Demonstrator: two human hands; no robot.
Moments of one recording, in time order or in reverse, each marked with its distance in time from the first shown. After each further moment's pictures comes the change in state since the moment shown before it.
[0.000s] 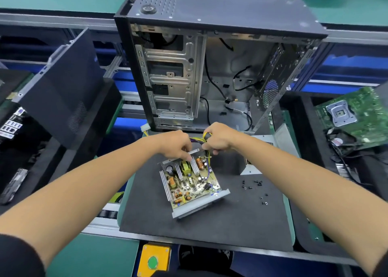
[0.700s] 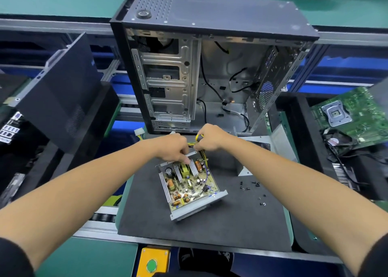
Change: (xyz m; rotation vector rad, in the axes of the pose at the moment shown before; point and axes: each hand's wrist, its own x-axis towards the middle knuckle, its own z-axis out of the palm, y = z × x) left_hand 0.000 0.008 0.000 0.023 -0.020 -0.045; right_hand 0.008 -0.005 0.006 -0.154 0.062 -0.099
